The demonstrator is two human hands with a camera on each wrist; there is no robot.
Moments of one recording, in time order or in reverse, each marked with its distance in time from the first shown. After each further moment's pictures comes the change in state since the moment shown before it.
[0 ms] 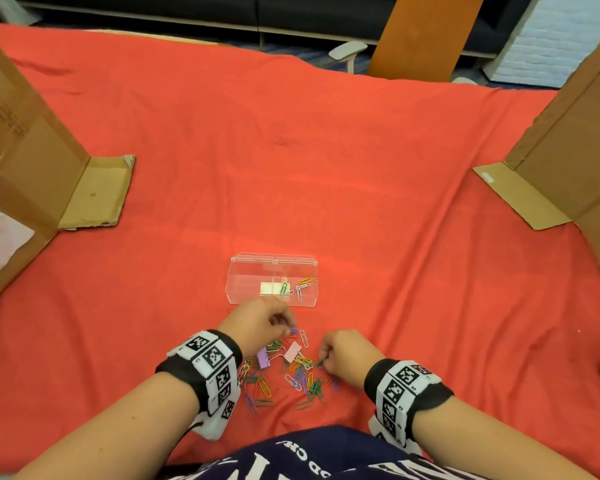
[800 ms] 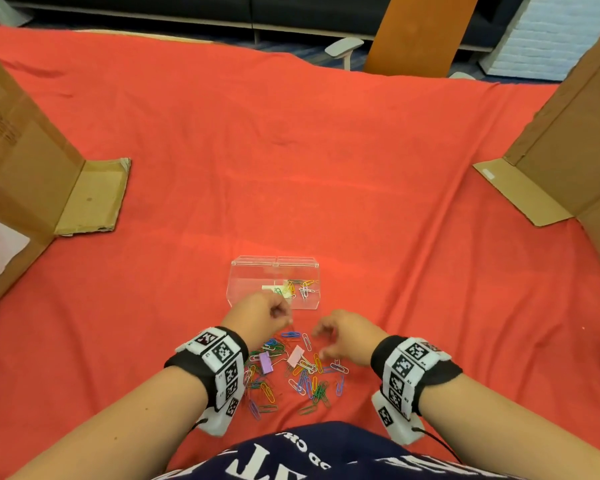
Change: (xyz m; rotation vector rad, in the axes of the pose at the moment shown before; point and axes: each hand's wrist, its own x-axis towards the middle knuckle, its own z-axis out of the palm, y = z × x) left_hand 0.015 -0.005 -0.005 0.082 0.074 -0.109; right_hand 0.018 -0.002 -0.027 0.022 -0.075 -0.033
